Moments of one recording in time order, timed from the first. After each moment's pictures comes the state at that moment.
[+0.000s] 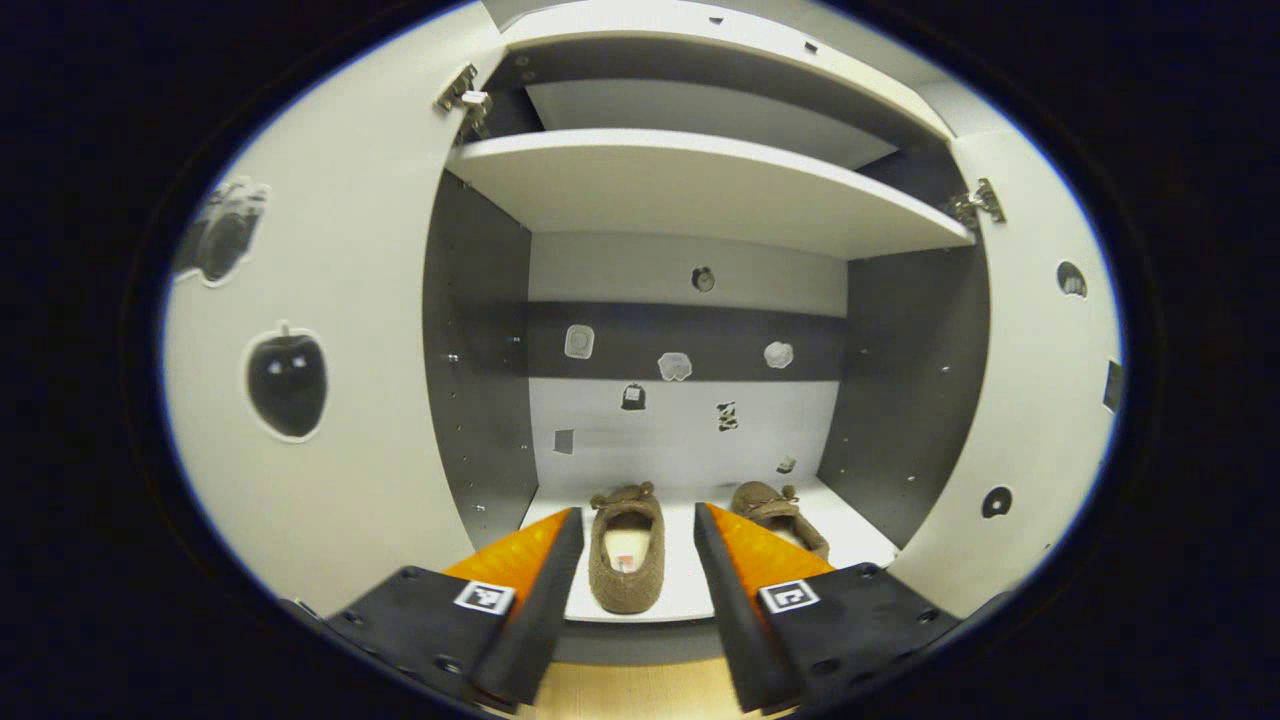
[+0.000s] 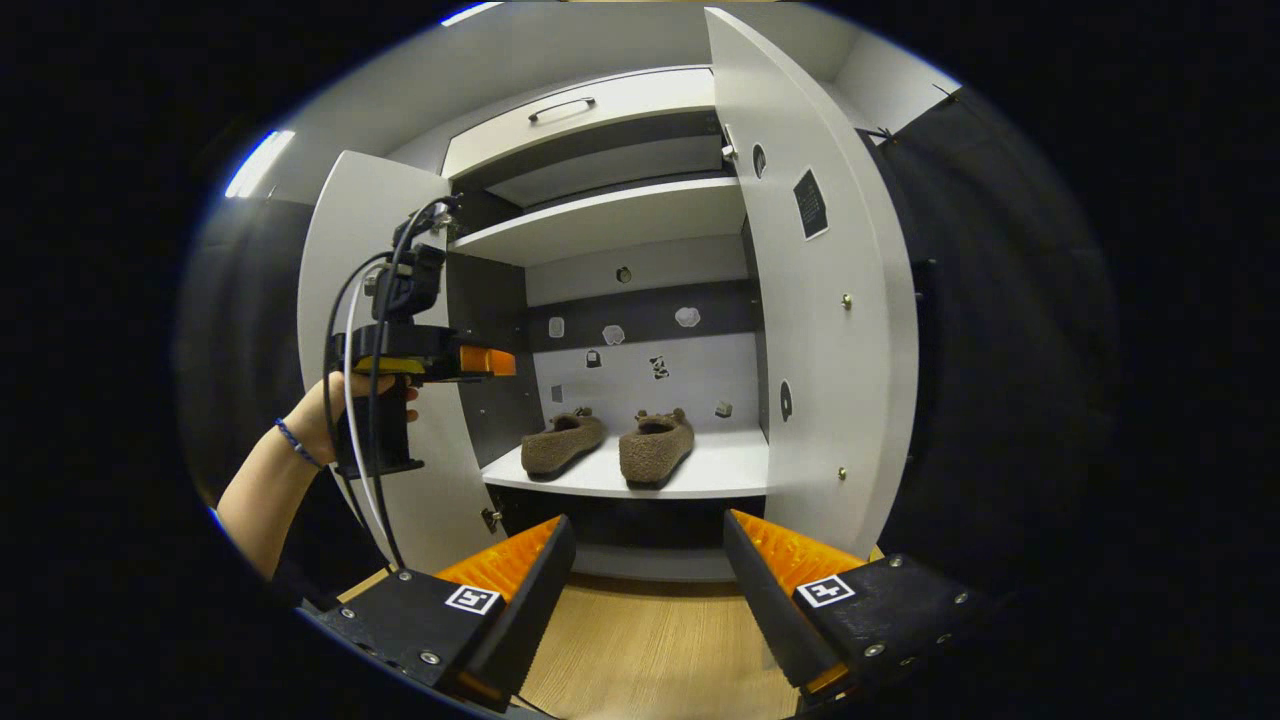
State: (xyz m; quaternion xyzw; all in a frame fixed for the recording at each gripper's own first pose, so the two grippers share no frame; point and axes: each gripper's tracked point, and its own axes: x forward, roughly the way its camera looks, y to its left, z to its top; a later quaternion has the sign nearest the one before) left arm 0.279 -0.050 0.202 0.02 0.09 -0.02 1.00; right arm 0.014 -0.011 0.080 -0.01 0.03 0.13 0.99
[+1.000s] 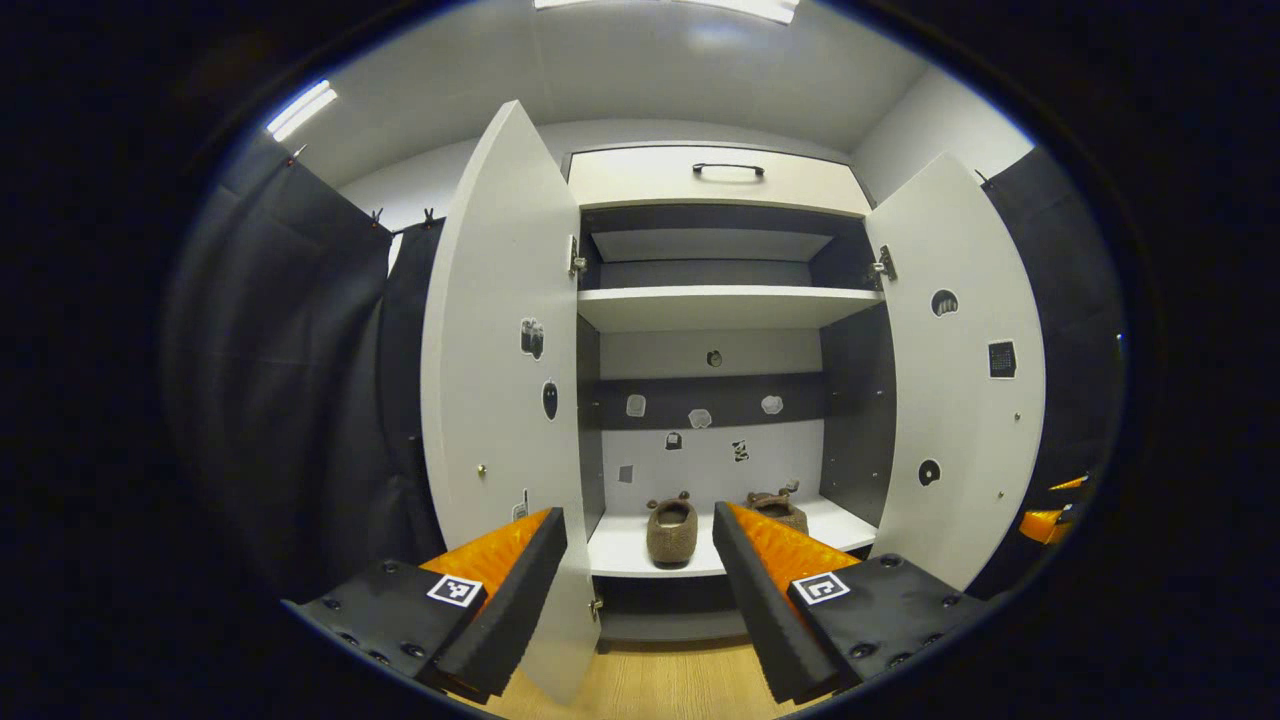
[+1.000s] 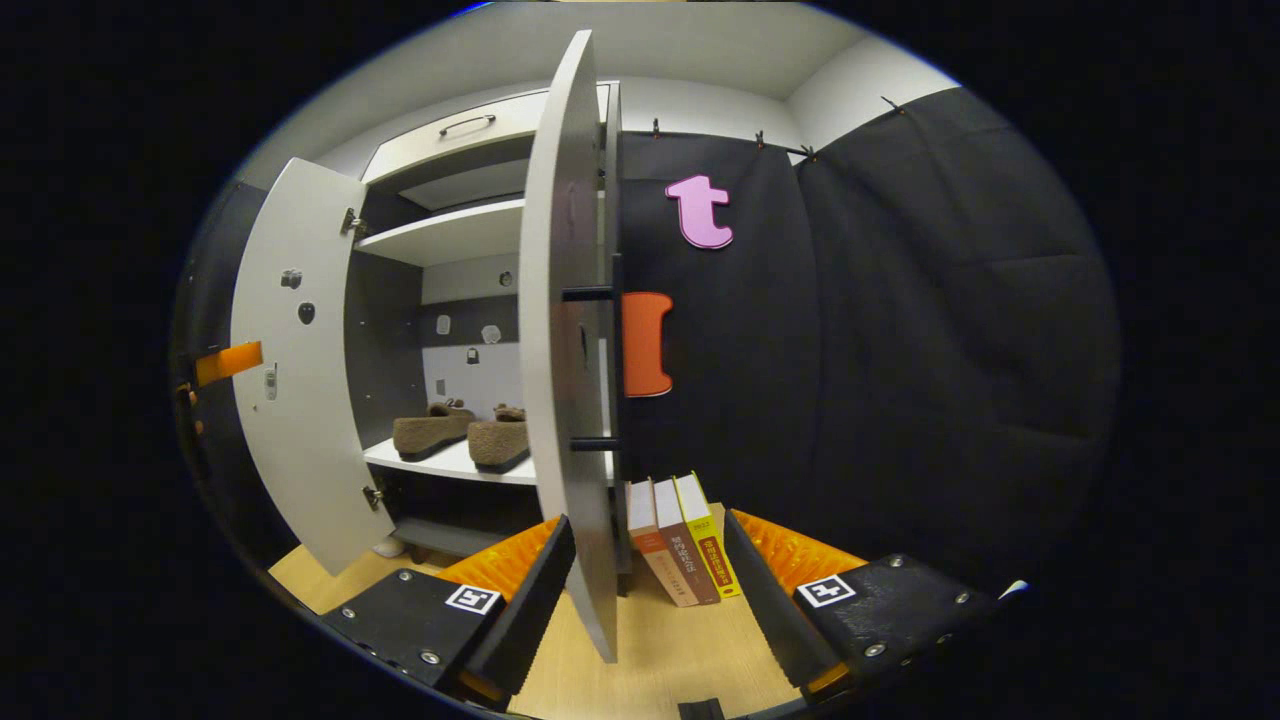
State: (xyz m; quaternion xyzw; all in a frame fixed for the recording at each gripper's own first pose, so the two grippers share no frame) left arm 0.073 -0.026 0.231 0.06 -0.03 0.05 1.00; right arm 0.006 -0.191 0.076 -0.03 0.01 -0.01 1.00
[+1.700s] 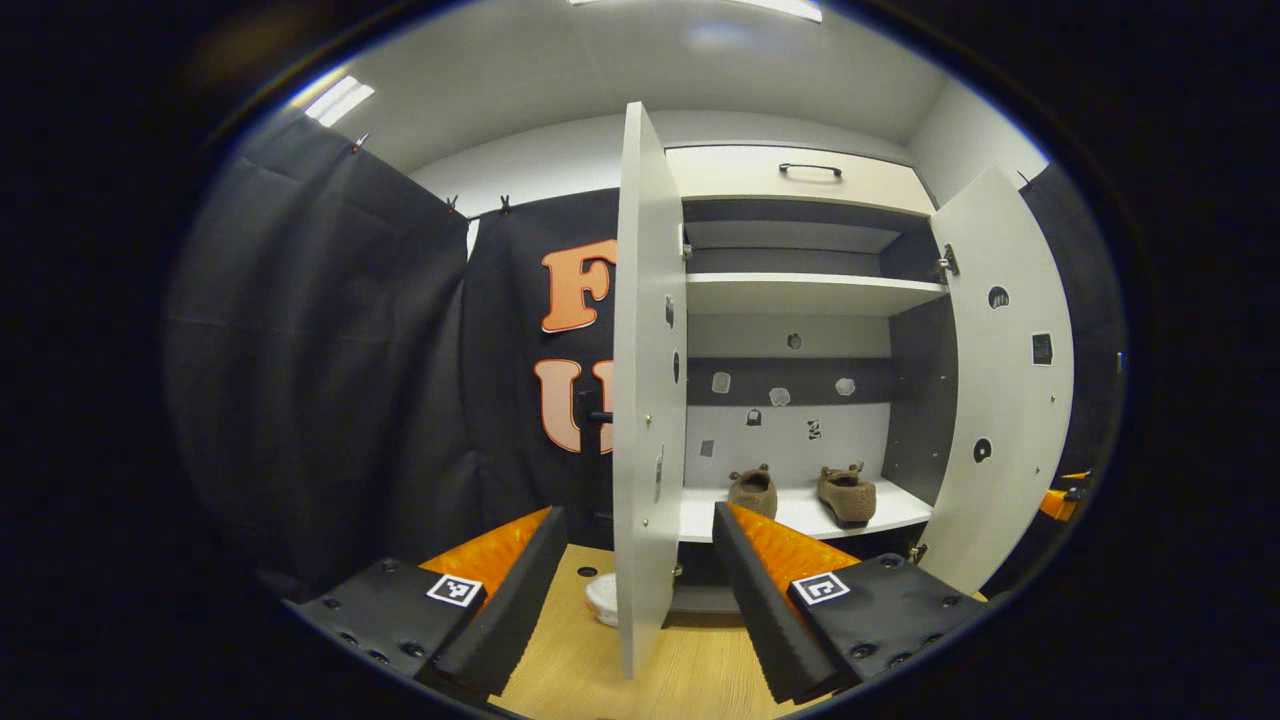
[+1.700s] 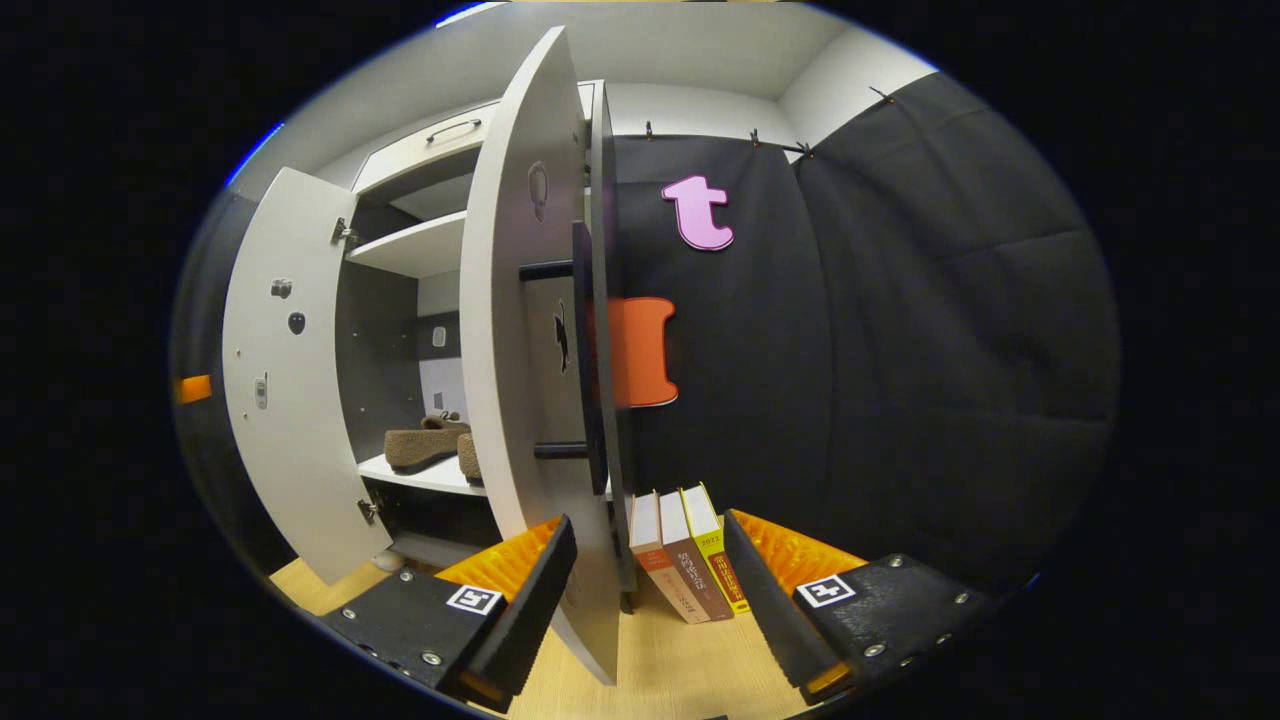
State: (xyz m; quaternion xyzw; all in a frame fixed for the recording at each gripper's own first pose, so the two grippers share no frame) left arm 0.004 0.065 0.218 0.05 -0.01 0.15 0.99; right arm 0.041 -0.188 0.070 -0.02 -0.01 0.01 1.00
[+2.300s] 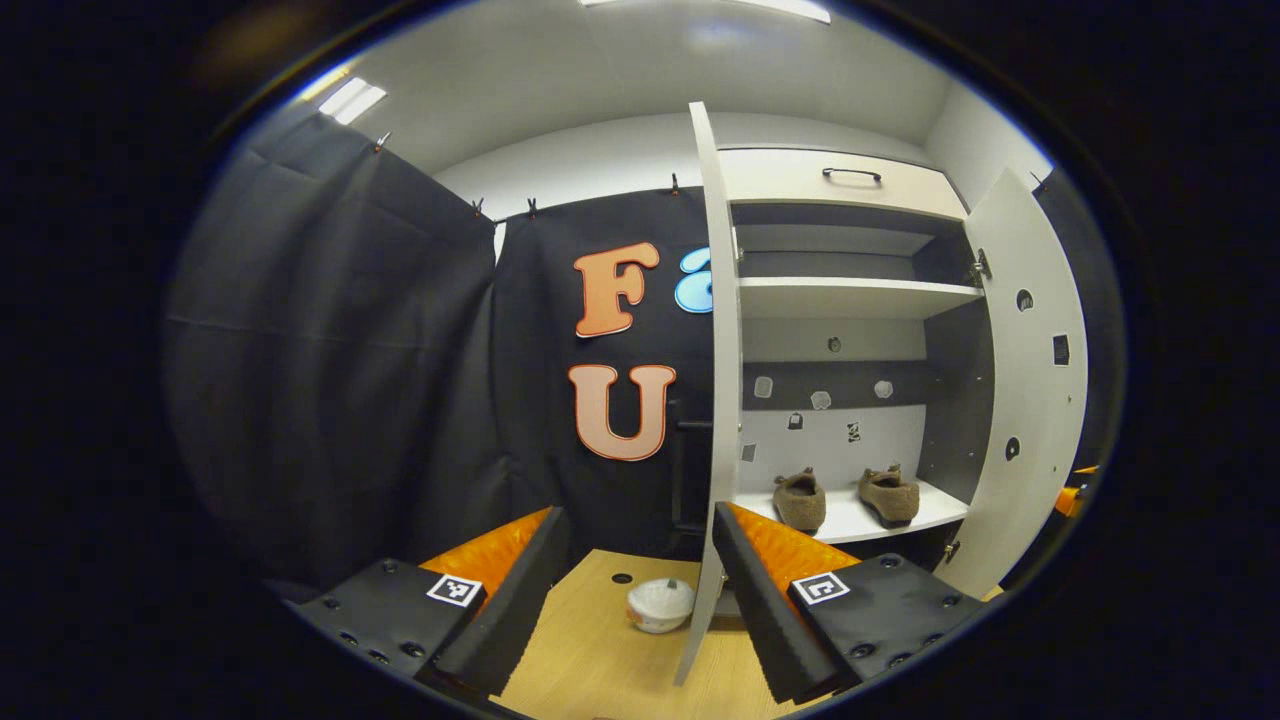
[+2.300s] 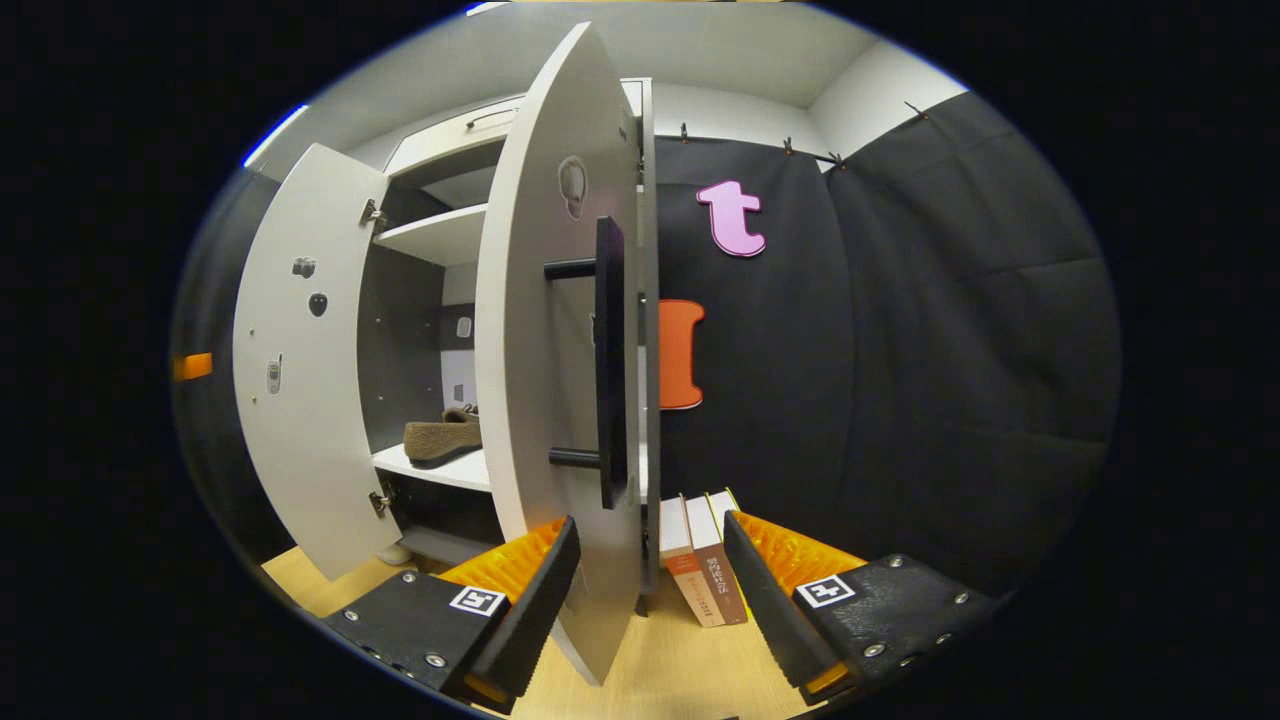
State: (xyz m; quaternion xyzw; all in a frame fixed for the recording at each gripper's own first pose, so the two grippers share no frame) left arm 0.000 0.128 0.224 0.05 -0.02 0.17 0.98; right arm 0.044 -0.133 0.069 -0.04 -0.01 0.03 1.00
